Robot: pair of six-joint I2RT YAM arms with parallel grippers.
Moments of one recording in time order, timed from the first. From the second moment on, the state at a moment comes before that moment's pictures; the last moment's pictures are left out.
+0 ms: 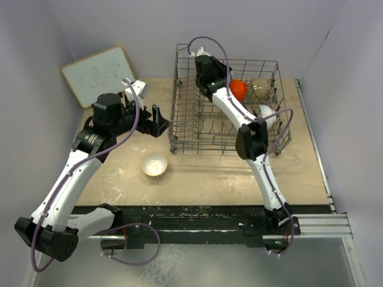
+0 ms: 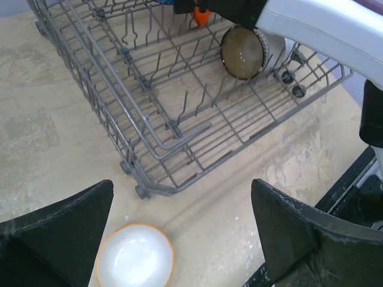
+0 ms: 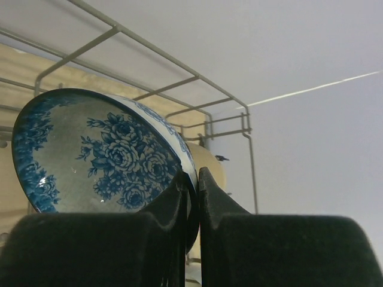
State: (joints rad) left arm -0.37 1.06 1.21 -0.50 0.35 -0.16; right arm 0.50 2.58 2.51 -0.22 1.05 -0.80
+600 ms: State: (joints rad) left arm -0.37 1.48 1.25 -0.28 0.28 -0.25; right arm 0.43 2.34 2.38 -0.44 0.78 -0.44
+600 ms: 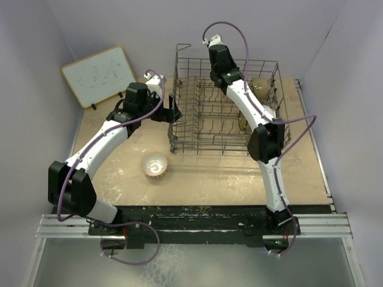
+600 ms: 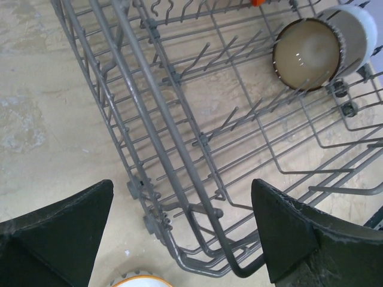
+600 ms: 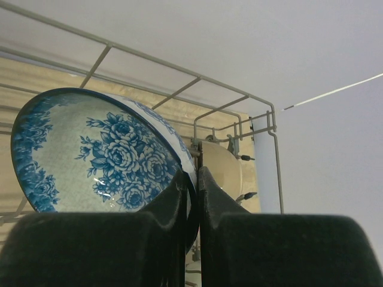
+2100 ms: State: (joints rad) left arm -0.60 1.42 0.99 0.13 0.38 -0.60; right arm 0.43 2.19 1.99 -0.18 1.21 -0.74
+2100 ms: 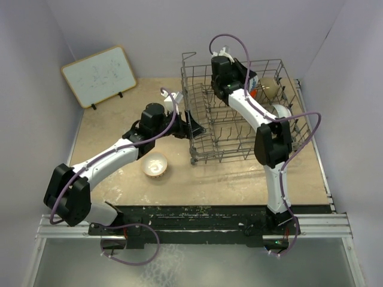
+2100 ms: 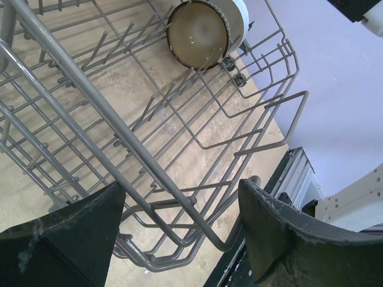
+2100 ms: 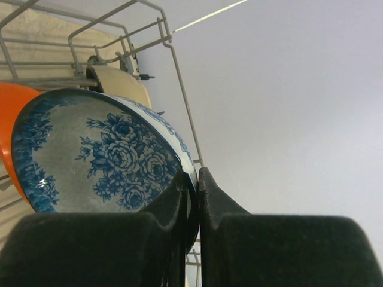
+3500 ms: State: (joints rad) left arm -0.60 1.37 0.94 0.16 0.40 -0.59; right arm 0.51 2.45 1.99 0.67 1.24 -1.56
